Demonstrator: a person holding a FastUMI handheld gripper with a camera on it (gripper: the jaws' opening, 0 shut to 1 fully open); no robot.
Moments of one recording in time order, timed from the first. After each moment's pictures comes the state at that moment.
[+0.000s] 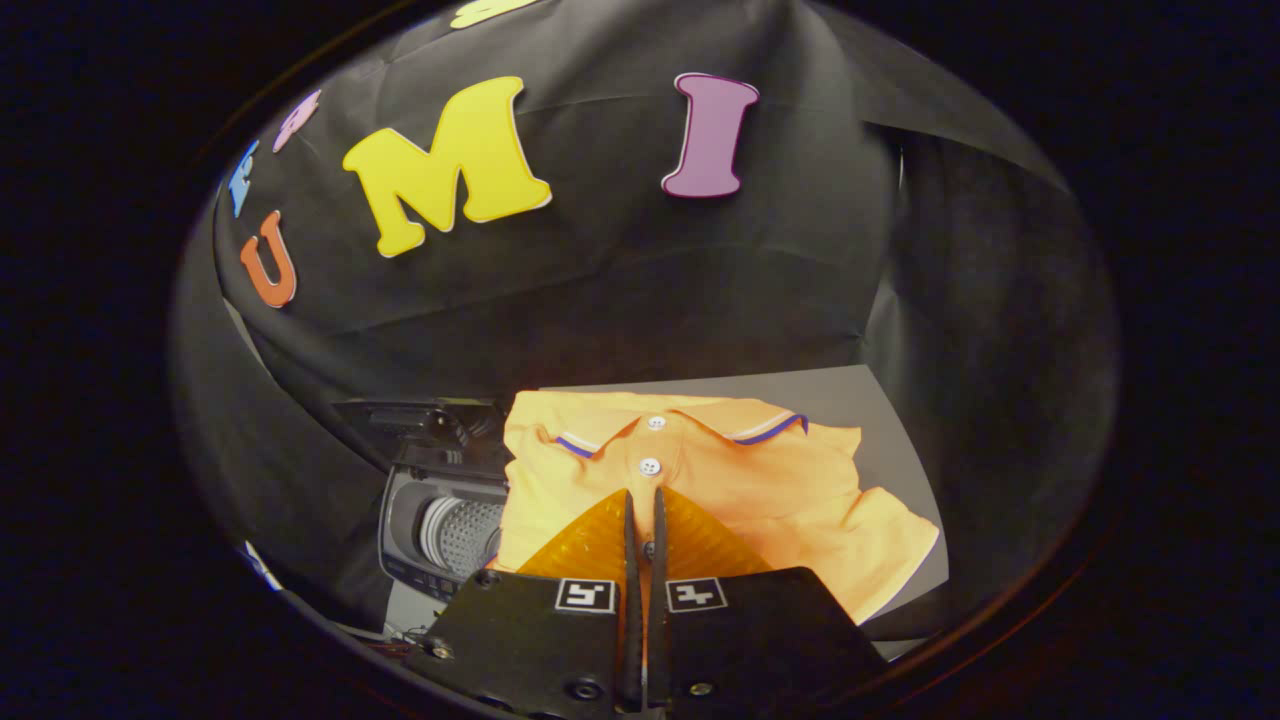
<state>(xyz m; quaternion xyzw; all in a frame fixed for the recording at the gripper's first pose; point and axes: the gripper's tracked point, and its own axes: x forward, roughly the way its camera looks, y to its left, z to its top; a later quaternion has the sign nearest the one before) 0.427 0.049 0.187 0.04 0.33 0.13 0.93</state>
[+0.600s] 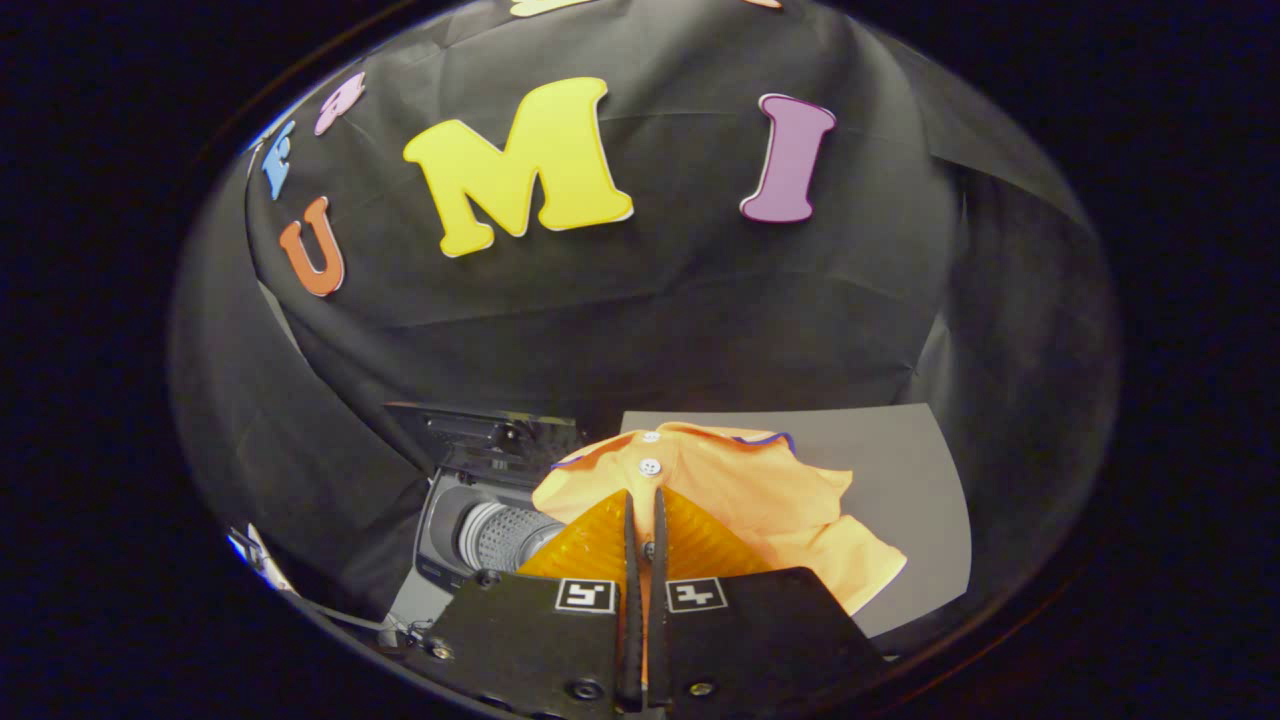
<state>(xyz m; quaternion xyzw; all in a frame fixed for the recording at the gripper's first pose) 0.419 0.122 0.219 0.02 0.31 0.19 0.93</state>
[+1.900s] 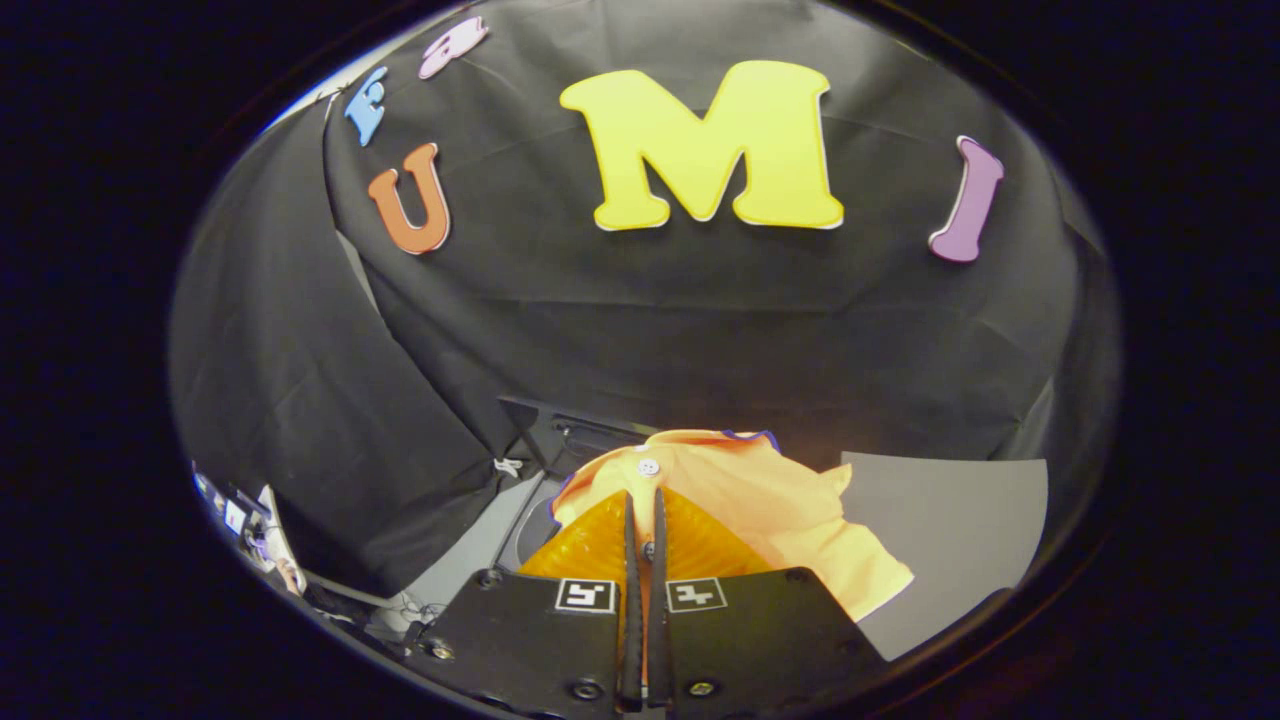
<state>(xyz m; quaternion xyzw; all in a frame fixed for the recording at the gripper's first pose) 0.396 0.320 0.222 -0.03 0.31 0.31 0.90</state>
